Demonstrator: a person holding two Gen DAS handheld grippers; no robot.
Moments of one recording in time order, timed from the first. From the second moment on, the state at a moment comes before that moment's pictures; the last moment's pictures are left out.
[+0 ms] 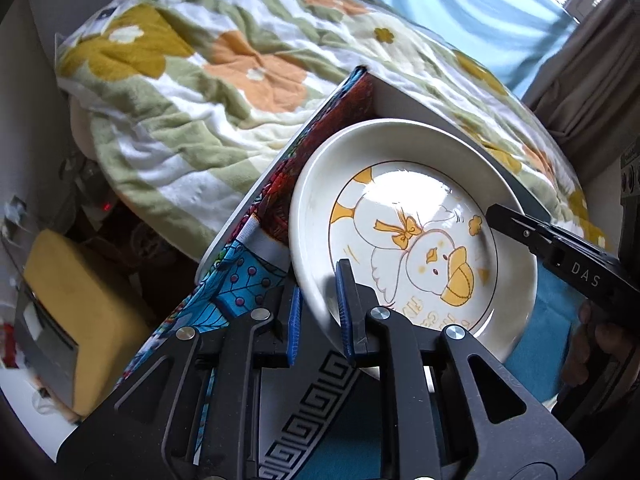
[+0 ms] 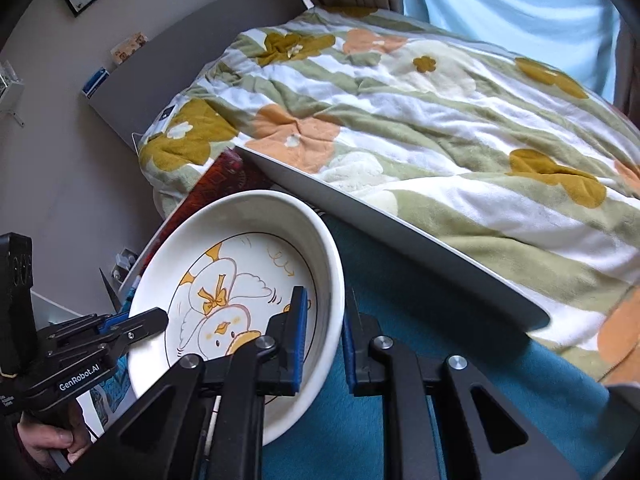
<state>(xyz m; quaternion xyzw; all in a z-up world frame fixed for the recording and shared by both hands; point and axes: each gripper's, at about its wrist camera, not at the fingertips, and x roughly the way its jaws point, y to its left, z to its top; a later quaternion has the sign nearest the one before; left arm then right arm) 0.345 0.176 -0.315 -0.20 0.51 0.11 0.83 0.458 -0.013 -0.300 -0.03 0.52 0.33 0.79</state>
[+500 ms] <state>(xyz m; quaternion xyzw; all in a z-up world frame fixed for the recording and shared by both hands) 0.308 0.114 -0.211 -0.10 0.46 -0.01 0.88 0.364 -0.091 -0.203 0.04 0.47 0.25 0.85</state>
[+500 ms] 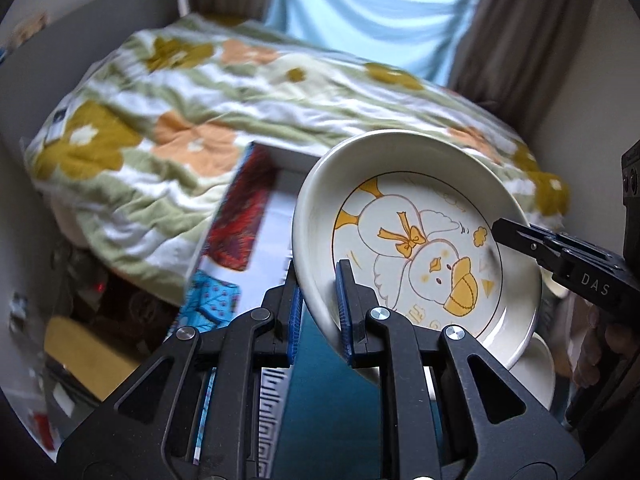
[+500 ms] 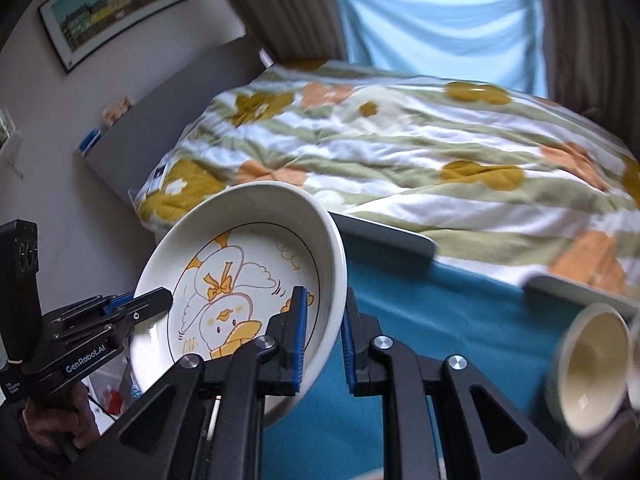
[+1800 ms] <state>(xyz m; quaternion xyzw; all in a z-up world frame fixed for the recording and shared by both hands) 0.202 -0.106 -0.304 0.03 0.54 -0.14 0.83 0.168 -0.289 -0.260 0.06 0.51 0.12 0.85</state>
